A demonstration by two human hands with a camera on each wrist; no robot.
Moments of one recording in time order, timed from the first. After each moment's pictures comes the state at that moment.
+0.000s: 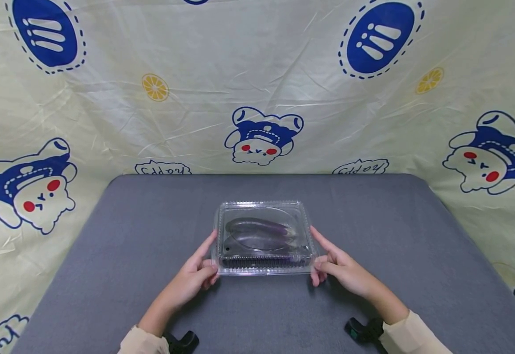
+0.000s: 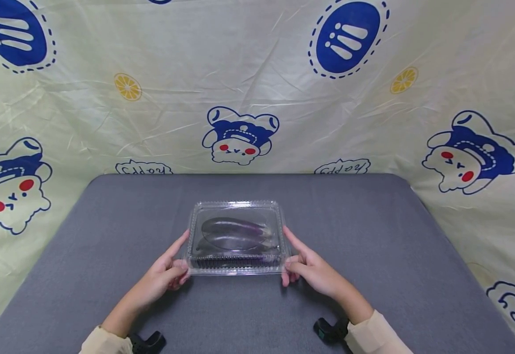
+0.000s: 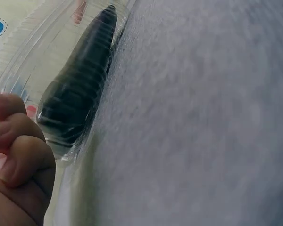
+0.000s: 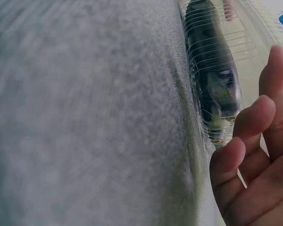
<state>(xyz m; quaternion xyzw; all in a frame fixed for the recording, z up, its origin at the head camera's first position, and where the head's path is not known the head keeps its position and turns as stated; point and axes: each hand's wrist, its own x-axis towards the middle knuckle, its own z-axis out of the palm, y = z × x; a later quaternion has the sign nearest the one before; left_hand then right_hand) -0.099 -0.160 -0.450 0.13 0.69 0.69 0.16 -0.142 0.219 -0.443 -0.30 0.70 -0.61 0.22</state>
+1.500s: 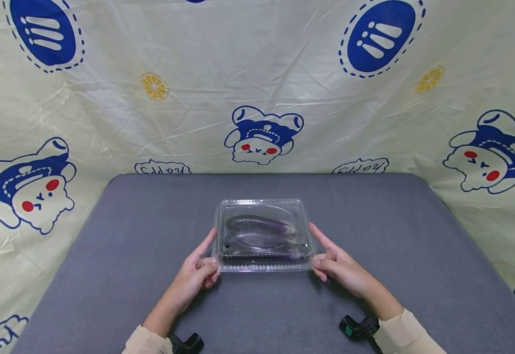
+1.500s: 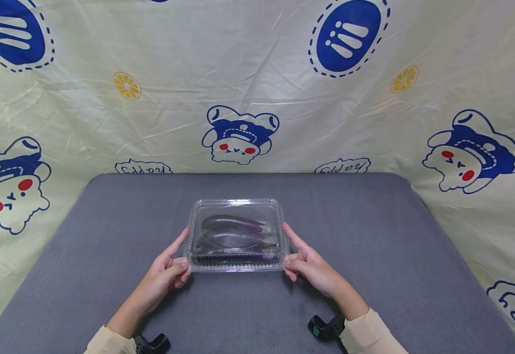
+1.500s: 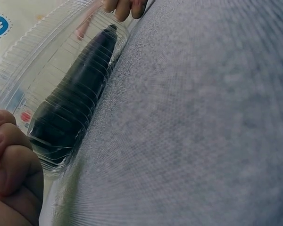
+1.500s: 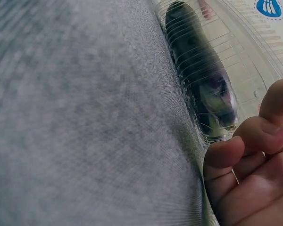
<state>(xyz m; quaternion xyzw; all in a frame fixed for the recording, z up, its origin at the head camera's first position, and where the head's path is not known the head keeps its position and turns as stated) -0.101 -0.155 -0.459 0.10 0.65 0.74 0.14 -0.147 0.216 -0.460 -0.28 0.62 -0.69 0.25</state>
